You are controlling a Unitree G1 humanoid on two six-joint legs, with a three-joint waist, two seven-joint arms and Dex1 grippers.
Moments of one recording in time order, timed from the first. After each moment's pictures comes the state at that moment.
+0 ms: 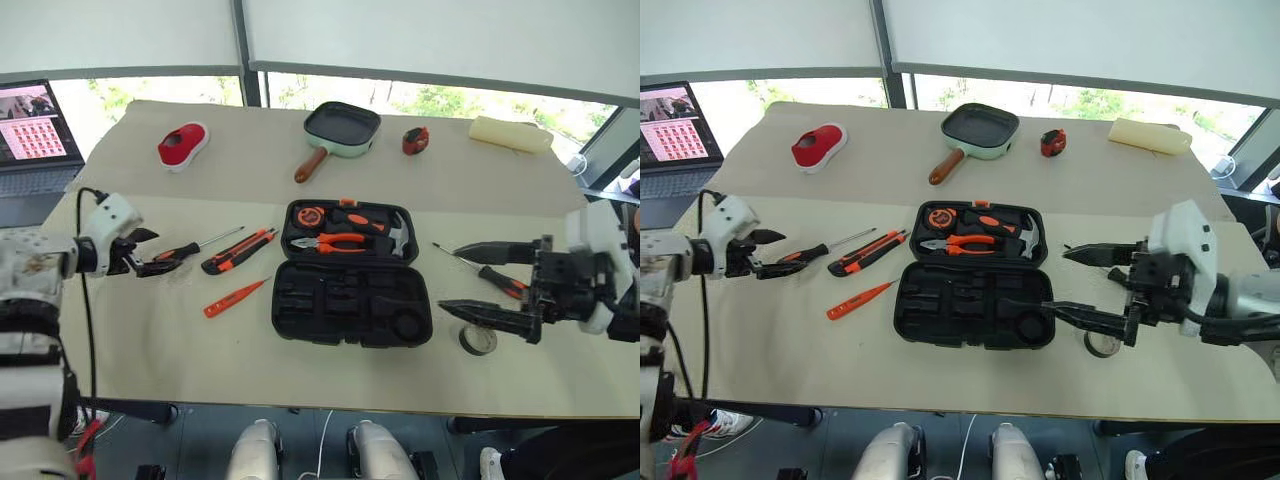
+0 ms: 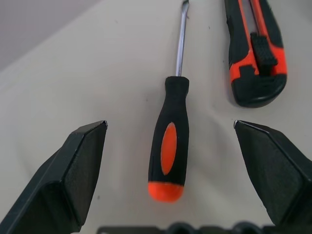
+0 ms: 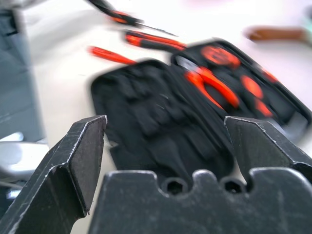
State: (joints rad) left arm -0.83 0.90 -0.06 0.96 -0.02 0.06 -1.19; right arm -0.12 -1.03 -0.45 -0.63 0.91 0.80 0.96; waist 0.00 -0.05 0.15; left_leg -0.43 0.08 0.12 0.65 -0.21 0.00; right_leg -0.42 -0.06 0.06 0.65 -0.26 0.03
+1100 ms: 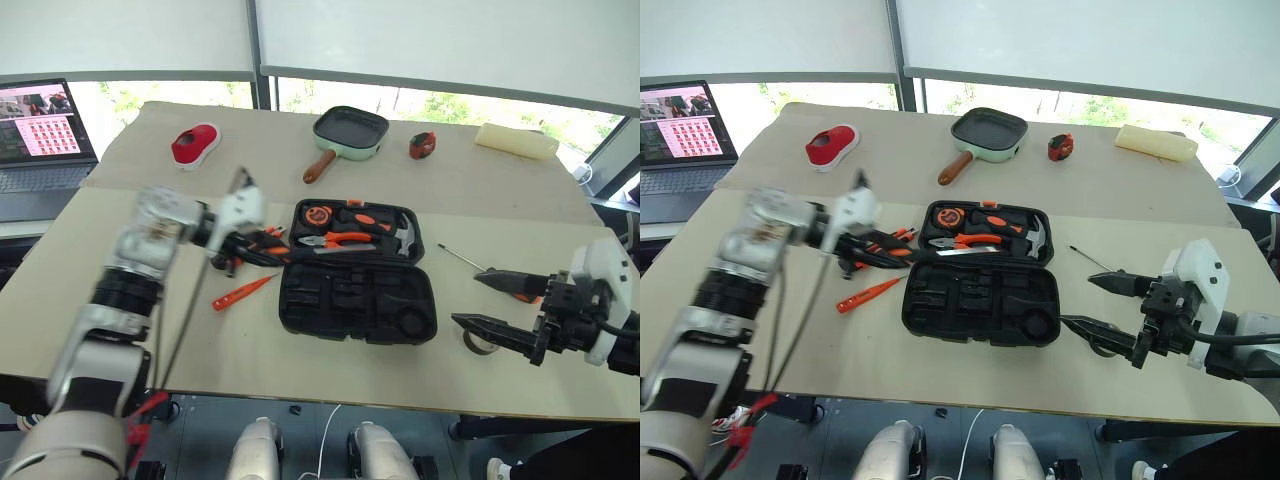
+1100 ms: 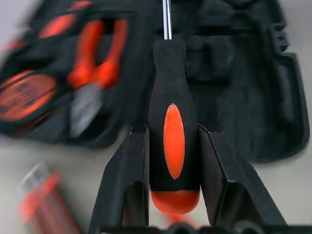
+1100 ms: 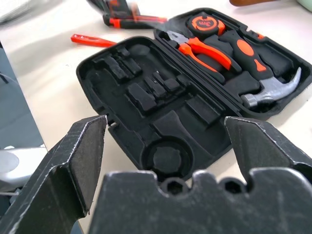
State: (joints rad) left arm -0.90 0.58 -0.28 0.43 -0.03 0.20 -1.45; right arm 0.14 -0.95 -0.56 -0.62 0.87 0.76 0.89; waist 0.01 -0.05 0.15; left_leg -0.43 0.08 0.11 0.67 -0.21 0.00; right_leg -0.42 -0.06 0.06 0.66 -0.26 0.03
